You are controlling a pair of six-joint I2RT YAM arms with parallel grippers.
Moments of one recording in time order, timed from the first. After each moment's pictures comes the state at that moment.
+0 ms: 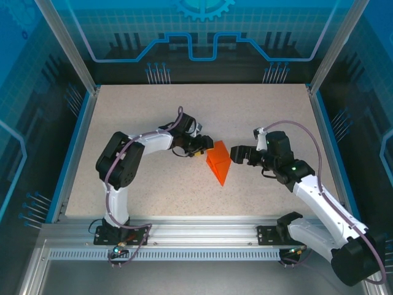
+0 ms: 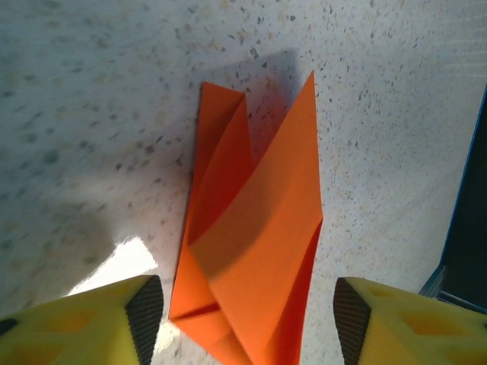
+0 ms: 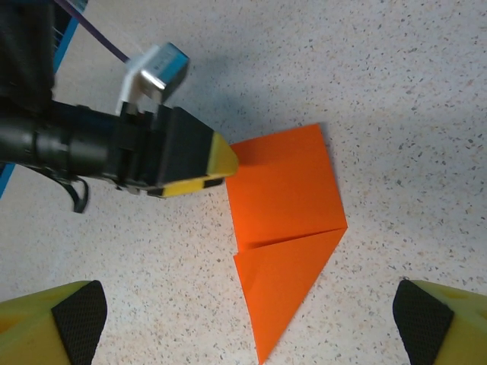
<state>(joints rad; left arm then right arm) -0.49 2.00 1.25 -0.23 0.56 -0.78 0.37 0.94 0.70 -0.41 -0.24 0.46</state>
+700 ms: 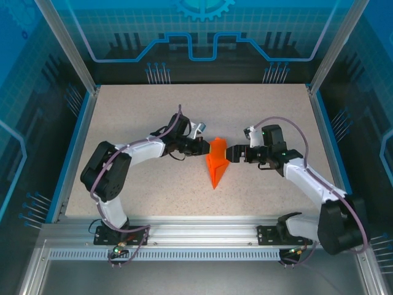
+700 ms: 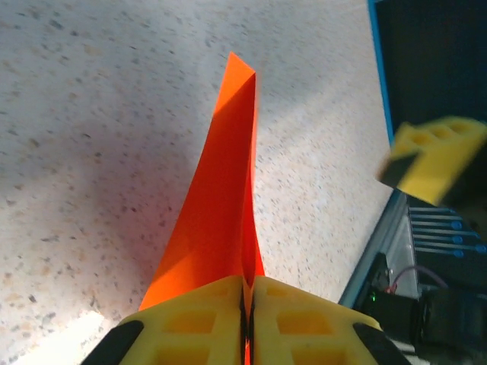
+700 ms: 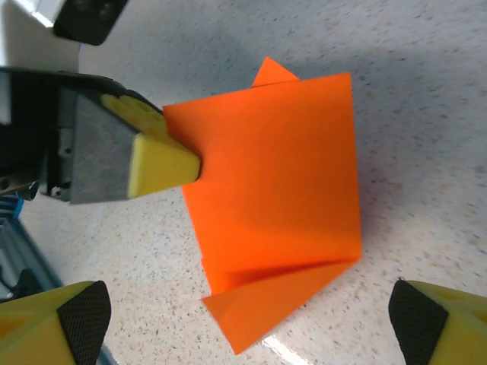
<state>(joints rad) -0.50 1.78 1.07 -0.08 0.71 -0.58 0.26 1.24 0.72 -0.28 -0.60 0.31</state>
